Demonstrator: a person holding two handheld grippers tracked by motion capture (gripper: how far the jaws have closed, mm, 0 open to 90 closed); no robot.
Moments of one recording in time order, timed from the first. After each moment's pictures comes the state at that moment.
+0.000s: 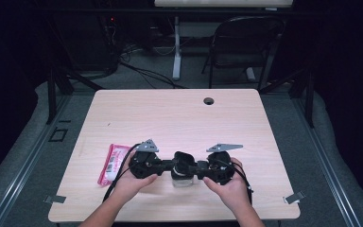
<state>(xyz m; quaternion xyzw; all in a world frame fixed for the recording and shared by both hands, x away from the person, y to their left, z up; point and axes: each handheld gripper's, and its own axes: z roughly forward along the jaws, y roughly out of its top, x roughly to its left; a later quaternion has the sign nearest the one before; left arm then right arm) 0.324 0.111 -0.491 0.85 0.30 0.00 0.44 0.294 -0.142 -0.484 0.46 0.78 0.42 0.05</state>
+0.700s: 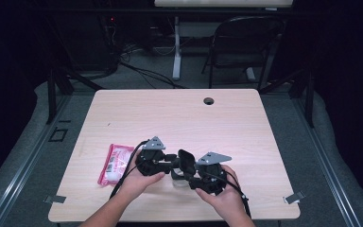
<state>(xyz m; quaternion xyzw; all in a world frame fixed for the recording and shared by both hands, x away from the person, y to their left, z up) 0.332 0.095 -0.494 0.85 0.31 0.03 0.44 0.272 -0.120 -0.489 0.42 0.81 0.39 0.13</state>
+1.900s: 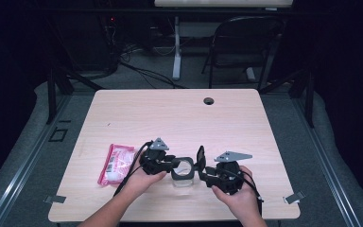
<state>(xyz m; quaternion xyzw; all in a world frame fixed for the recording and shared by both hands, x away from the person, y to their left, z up) 0.346 0.088 -0.518 0.86 0.32 0.05 0.39 0.269 -0.160 -0.484 0.46 0.79 0.40 0.09</state>
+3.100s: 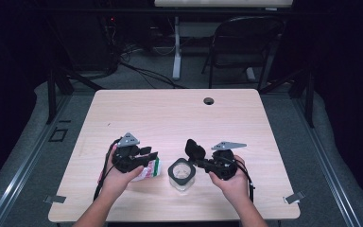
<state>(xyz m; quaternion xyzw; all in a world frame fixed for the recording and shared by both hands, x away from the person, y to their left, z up) 0.333 0.158 -0.491 0.81 0.39 0.10 0.44 0.317 -0.160 -0.508 0.45 0.78 0.43 0.07</state>
